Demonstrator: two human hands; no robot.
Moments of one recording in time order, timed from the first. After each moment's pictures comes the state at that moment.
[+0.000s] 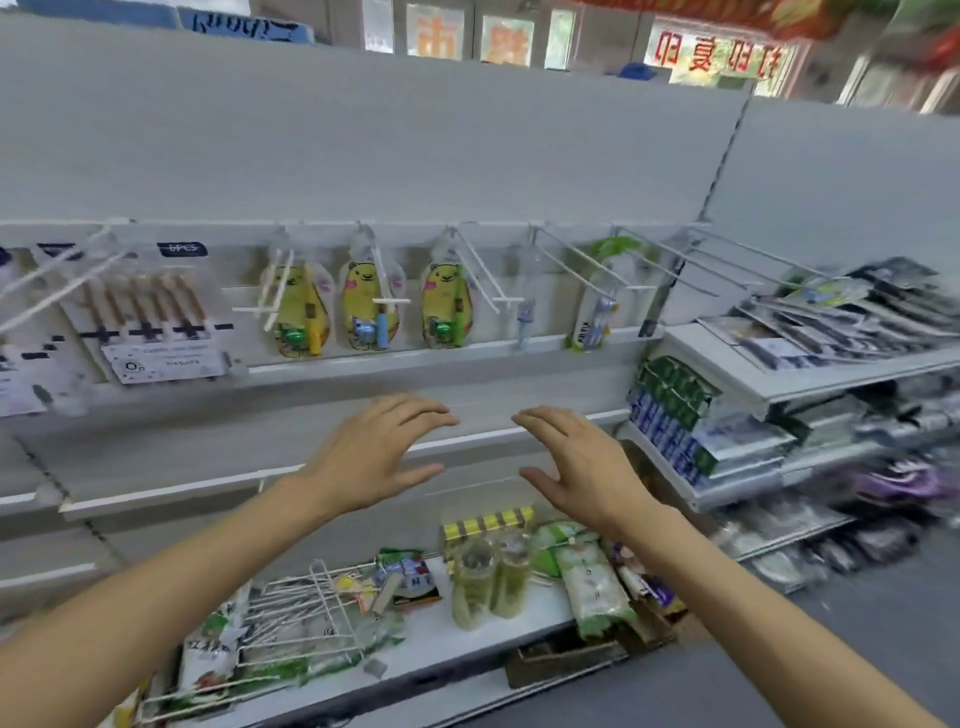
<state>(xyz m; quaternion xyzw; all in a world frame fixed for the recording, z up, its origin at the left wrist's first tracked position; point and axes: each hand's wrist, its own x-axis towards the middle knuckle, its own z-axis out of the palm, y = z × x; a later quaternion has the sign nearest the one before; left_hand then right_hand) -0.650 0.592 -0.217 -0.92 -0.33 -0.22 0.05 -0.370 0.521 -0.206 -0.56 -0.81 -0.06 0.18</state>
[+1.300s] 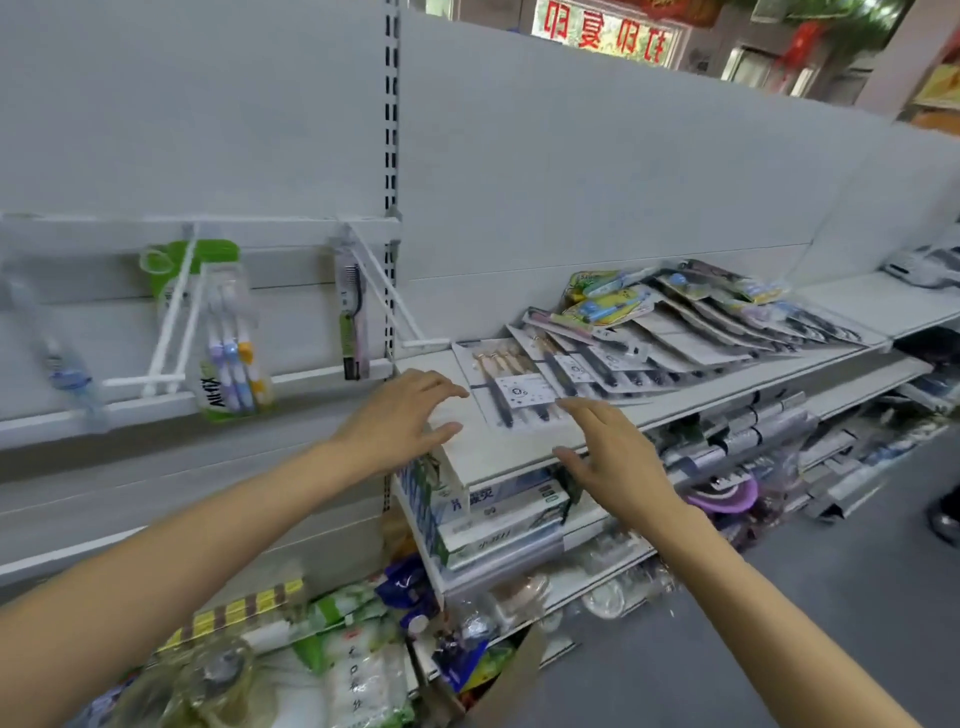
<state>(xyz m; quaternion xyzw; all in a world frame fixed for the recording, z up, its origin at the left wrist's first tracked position) -0.071 0.777 -0.230 -0.93 -0.32 -0.19 -0.05 0.185 0.635 -0.214 -0.70 -0.69 -0.05 0.16</state>
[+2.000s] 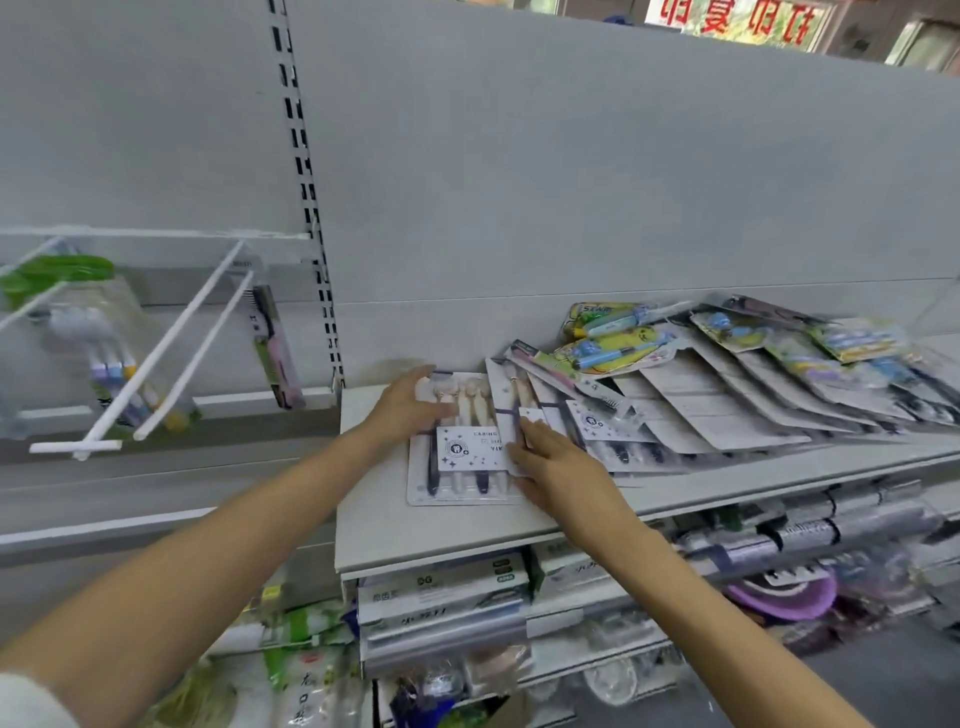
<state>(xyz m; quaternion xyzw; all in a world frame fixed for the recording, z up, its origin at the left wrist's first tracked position) 0.078 0.869 -0.247 -0.61 -0.57 -0.32 -0.44 0.305 0.759 -0.256 -0.54 -0.82 -0.07 0.15</state>
